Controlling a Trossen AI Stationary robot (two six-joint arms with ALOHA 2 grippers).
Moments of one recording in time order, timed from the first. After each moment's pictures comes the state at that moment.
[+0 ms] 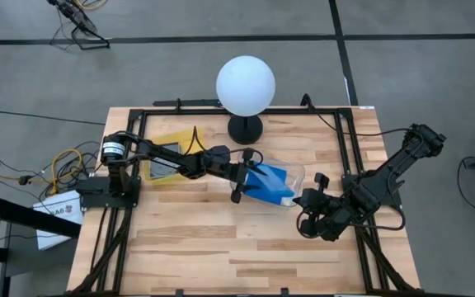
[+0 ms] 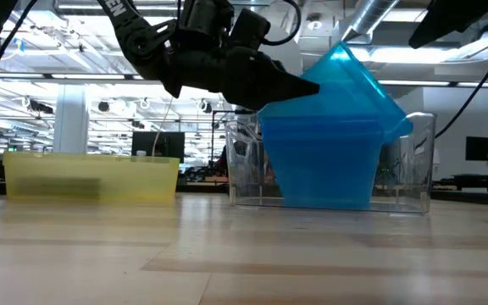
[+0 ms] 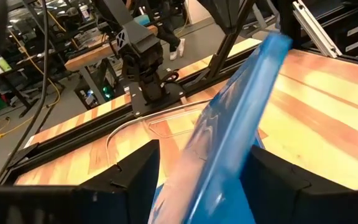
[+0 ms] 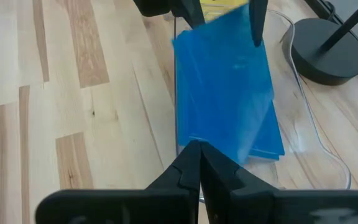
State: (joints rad) left arm 0.09 1.89 0.98 0.74 0.30 0.42; right arm 0.68 1.27 1.02 -0.89 0.68 0.78
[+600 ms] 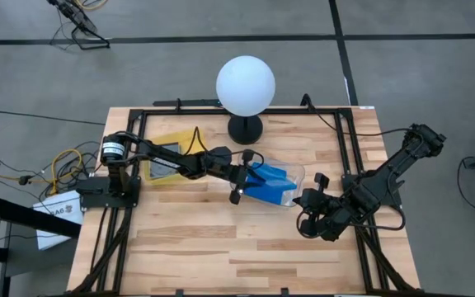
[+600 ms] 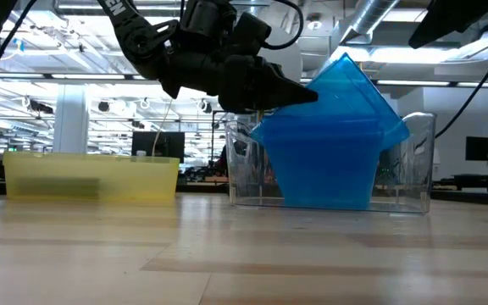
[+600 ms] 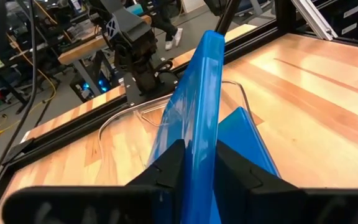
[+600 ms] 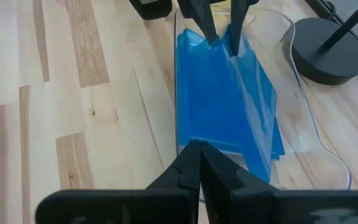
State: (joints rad) left arm 0.09 1.88 0.98 0.68 0.30 0.46; right arm 0.68 1.27 1.02 -0.89 0.68 0.78
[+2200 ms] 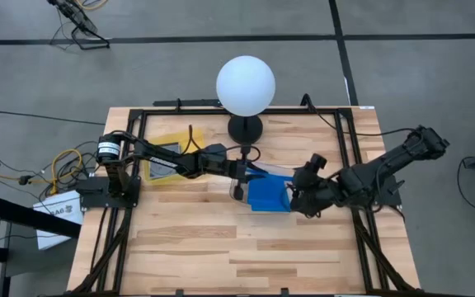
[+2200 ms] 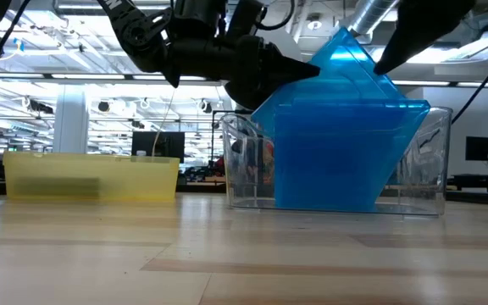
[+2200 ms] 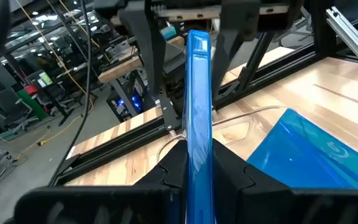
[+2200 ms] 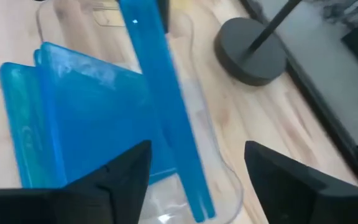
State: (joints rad) left arm 0.09 1.84 0.98 0.78 0.21 0.46; right arm 0.46 1.27 1.02 -0.96 0.73 0.62
